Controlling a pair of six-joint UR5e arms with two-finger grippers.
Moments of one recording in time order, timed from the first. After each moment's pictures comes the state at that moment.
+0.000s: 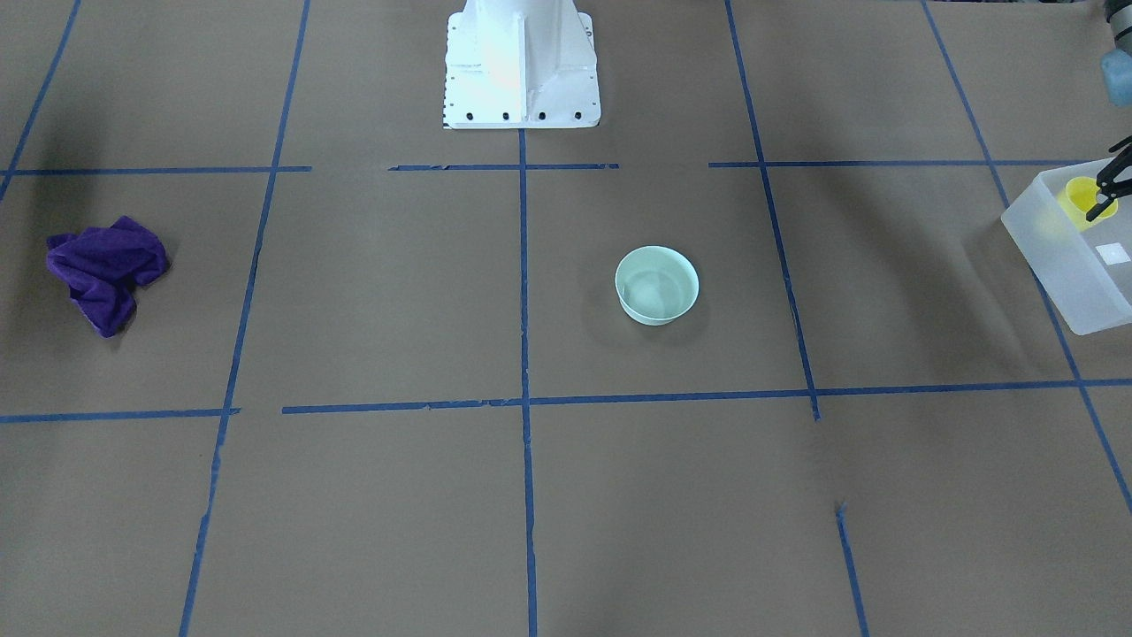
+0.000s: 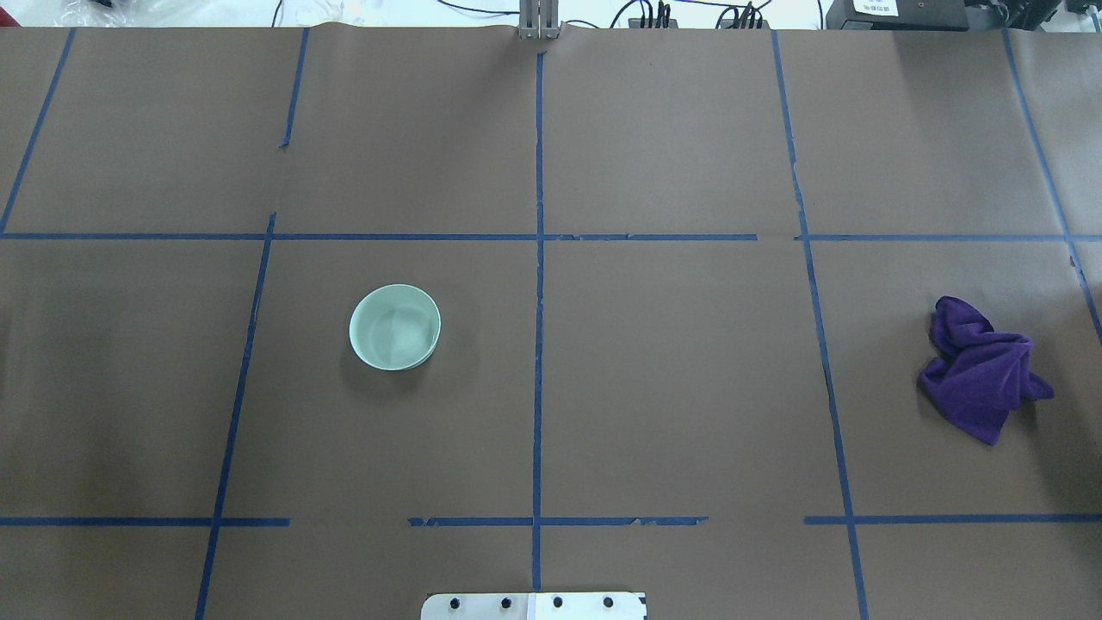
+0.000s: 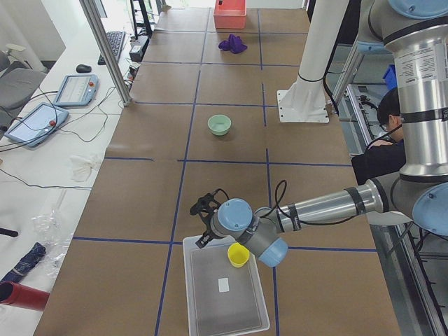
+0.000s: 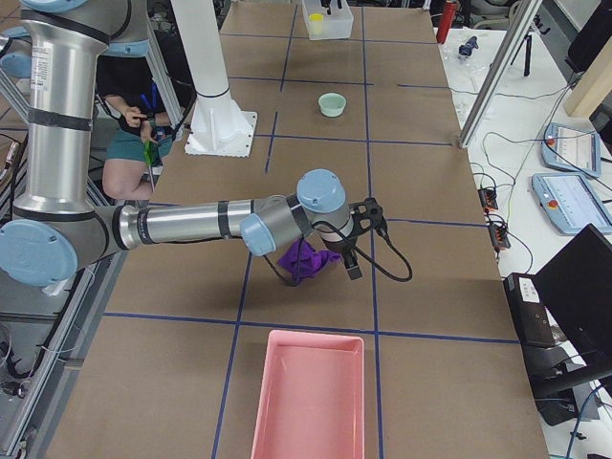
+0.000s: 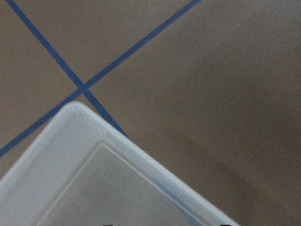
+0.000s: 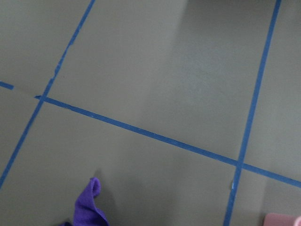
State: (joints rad) left arm -1.44 -1.38 -1.47 -2.49 -2.44 0.16; right arm 1.44 -1.72 1.85 -1.11 2.38 0.23
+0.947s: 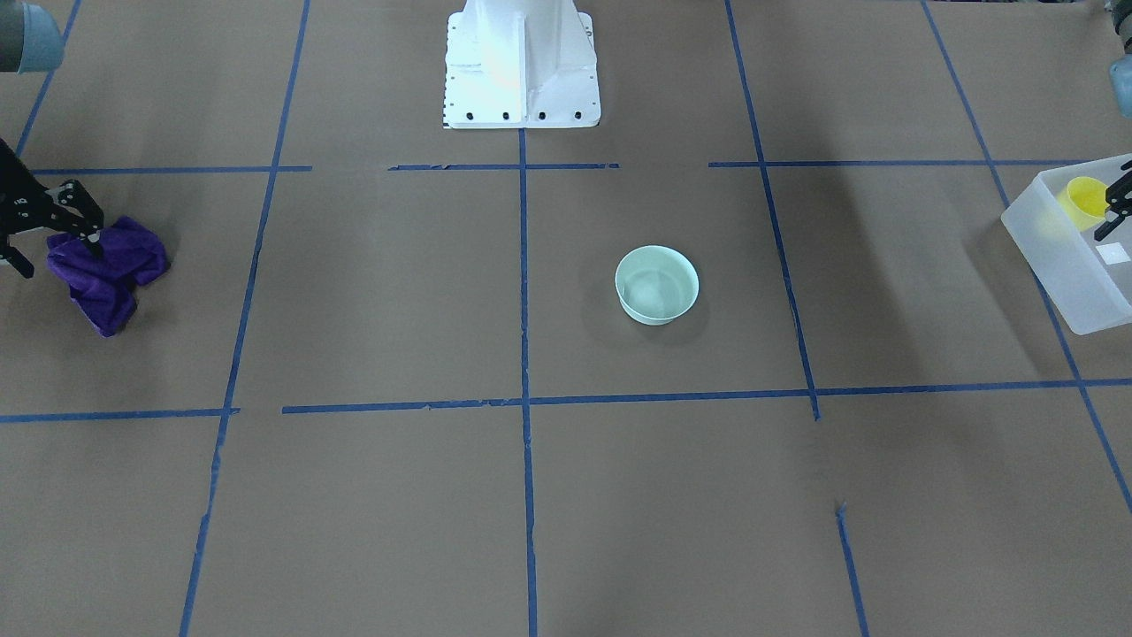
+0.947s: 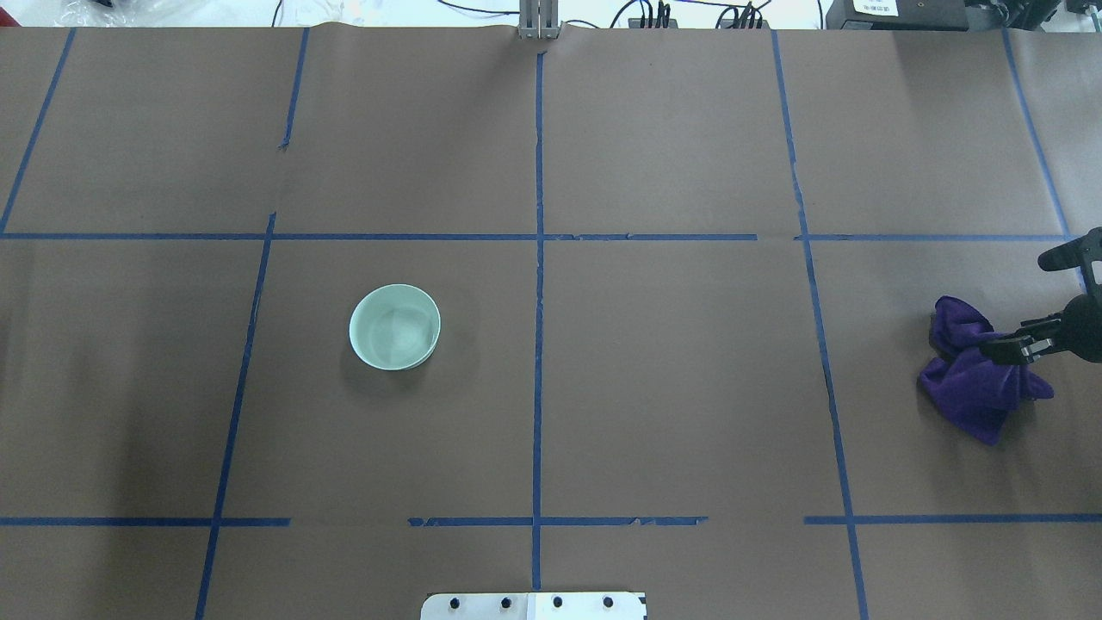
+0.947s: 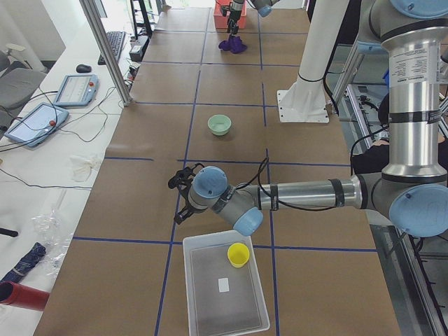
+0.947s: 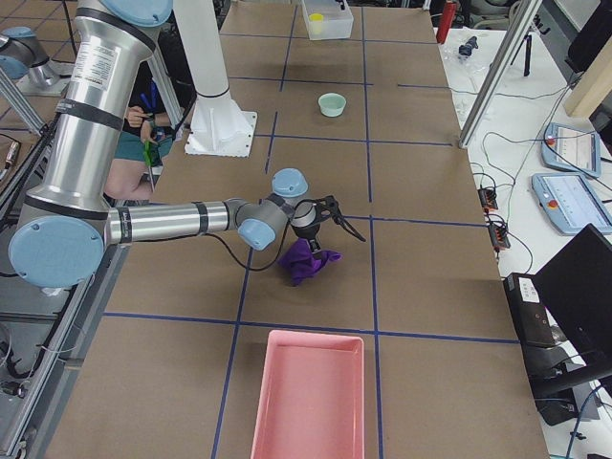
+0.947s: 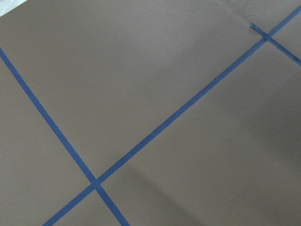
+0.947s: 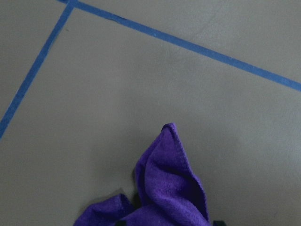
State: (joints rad) left arm -1.45 -1.46 -1.55 -2.36 -2.43 0.15; right arm 0.89 -1.87 1.87 -0.84 1.98 0.56
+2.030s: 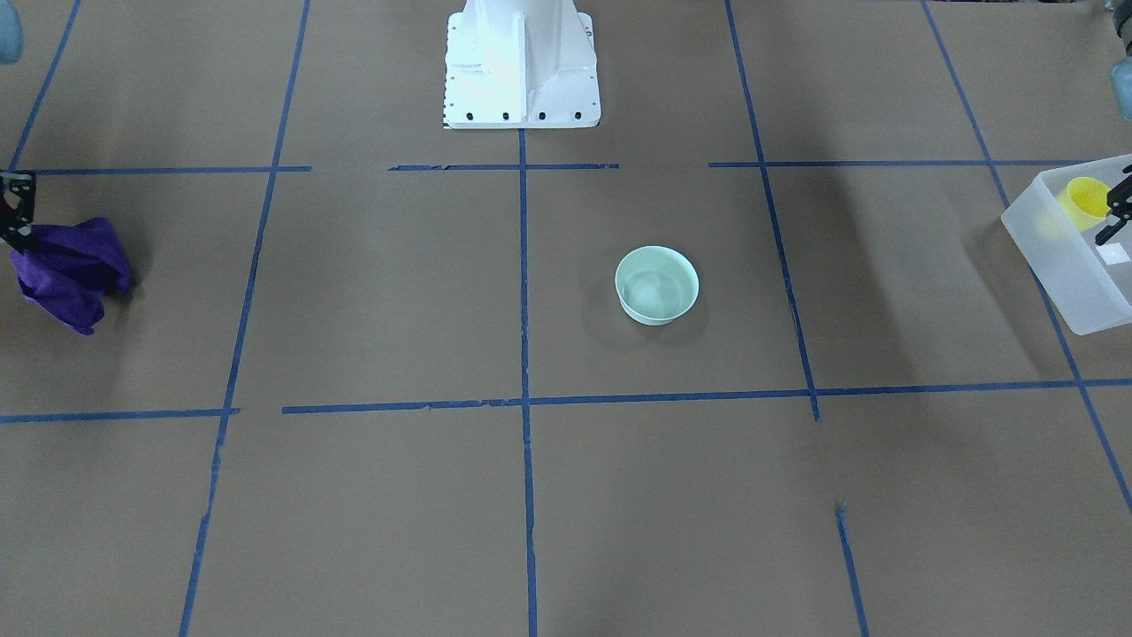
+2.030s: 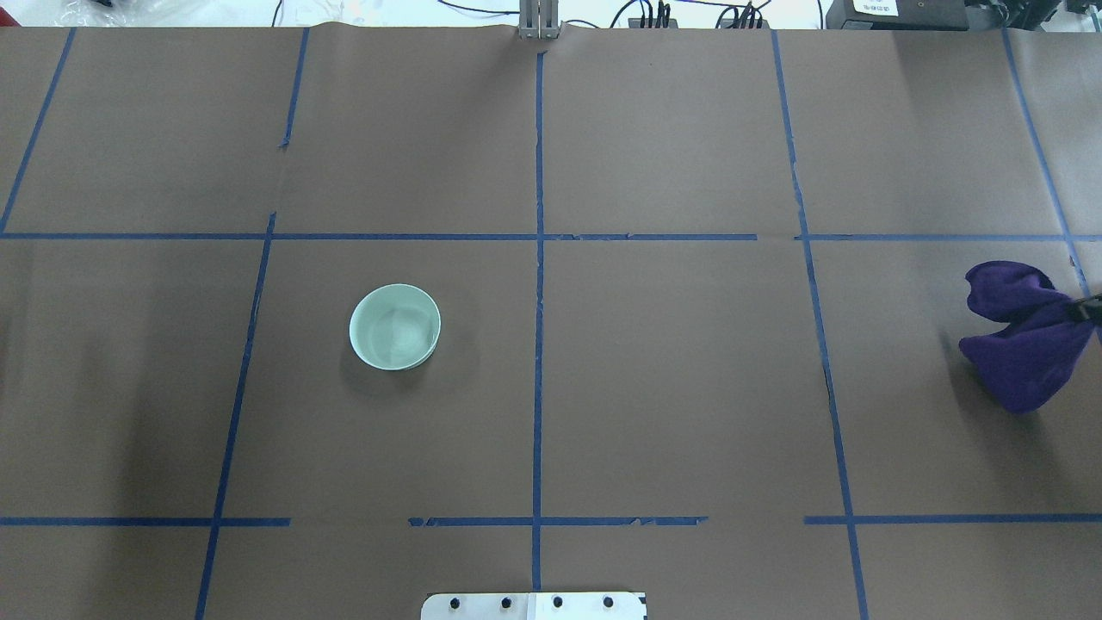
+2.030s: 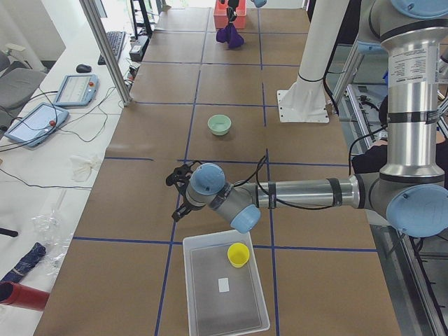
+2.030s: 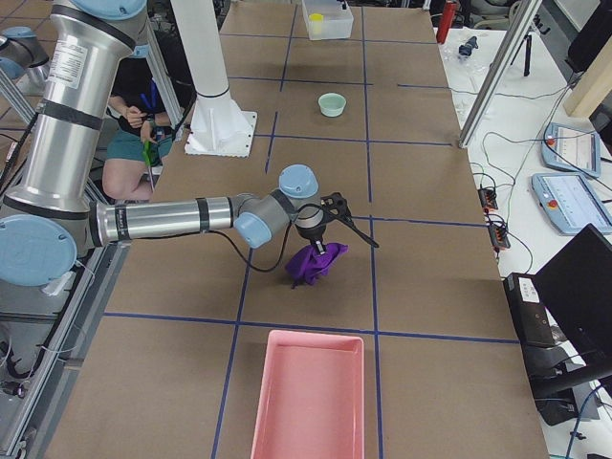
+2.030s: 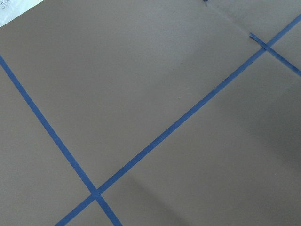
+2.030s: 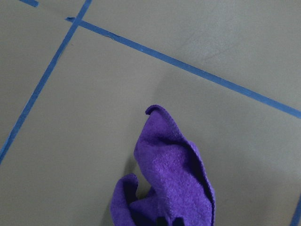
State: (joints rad) left arm -1.45 -1.47 -1.56 -2.35 -2.43 0.13; right arm 1.21 -1.85 1.95 -1.10 2.25 0.22
